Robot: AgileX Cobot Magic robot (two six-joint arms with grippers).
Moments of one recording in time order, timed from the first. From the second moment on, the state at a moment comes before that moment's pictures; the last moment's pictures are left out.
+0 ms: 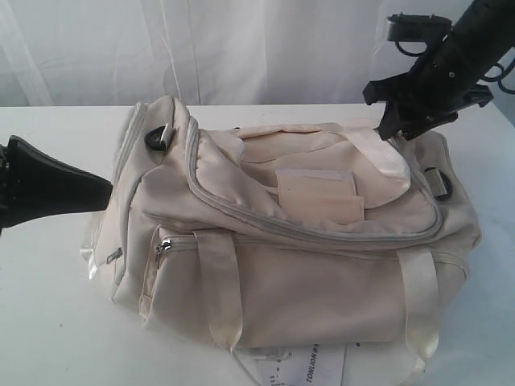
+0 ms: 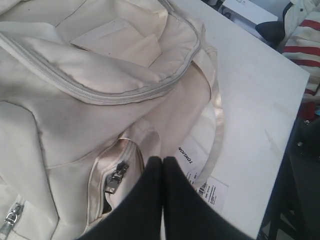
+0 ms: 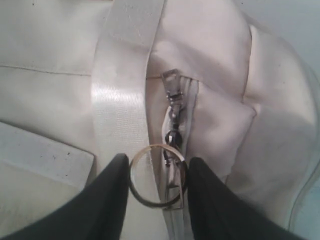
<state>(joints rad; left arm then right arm) -0.15 1.00 -0.77 -1.07 1.02 1.14 0.22 1.90 -1.63 0.27 1.04 -0.22</state>
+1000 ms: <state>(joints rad) -0.24 1.52 -1.29 -1.11 1.15 0.98 0.22 1.72 -1.37 0.18 0.96 -0.20</state>
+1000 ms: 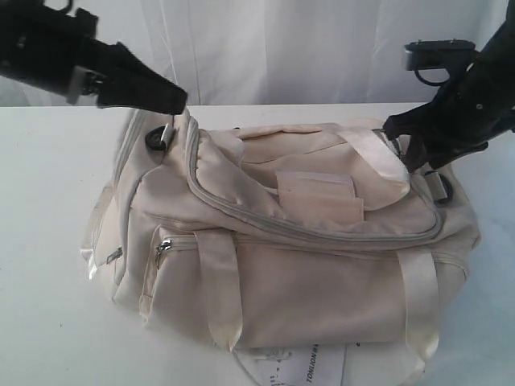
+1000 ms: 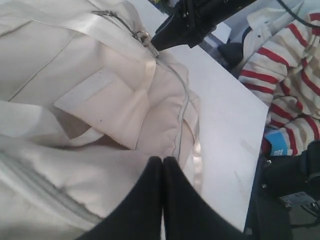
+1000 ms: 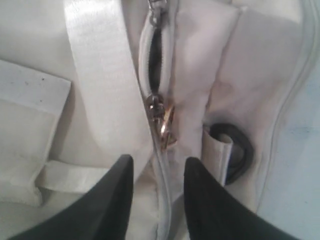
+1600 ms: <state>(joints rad) -0.55 2.24 -2.05 -0.95 1.03 0.55 0.22 1.59 -1.26 -0.02 0.85 -0.06</state>
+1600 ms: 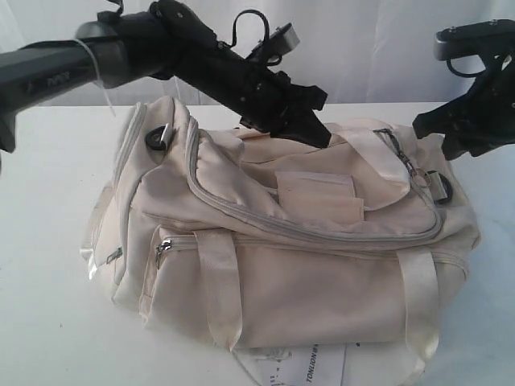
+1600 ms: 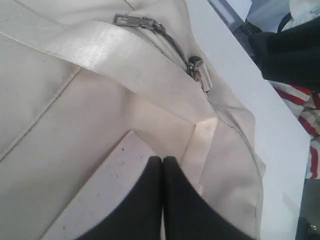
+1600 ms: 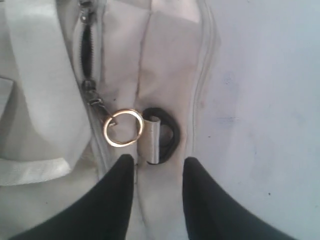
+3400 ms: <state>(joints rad) -0.53 2.31 -2.15 -0.66 1.13 0.44 0.22 1.80 -1.26 0.20 0.65 -0.12</state>
